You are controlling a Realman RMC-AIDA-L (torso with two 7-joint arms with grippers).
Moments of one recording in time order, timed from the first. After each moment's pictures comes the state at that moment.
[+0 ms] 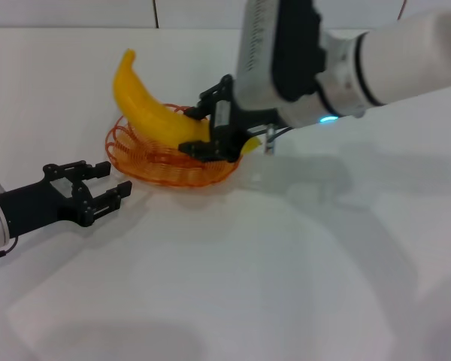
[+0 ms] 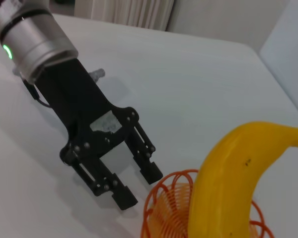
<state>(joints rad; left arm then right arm) -0.38 -2.03 1.05 0.52 1.59 1.15 -1.06 0.69 2.05 -1.71 -1.11 -2.08 -0.96 1.89</state>
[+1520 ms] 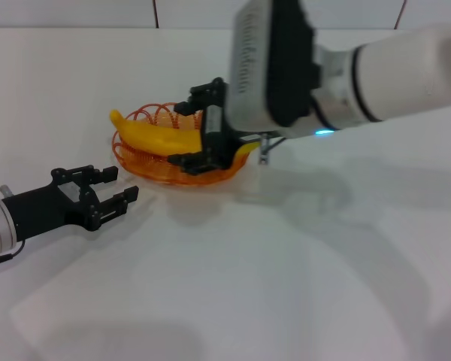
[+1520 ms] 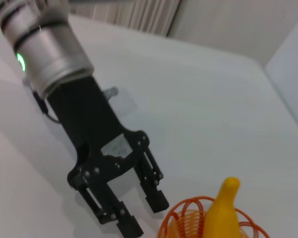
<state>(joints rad) -0.40 -2.03 1.05 0.48 1.60 1.15 -1.05 0.60 2.04 -1.79 -1.28 -2.12 -0.92 1.95</state>
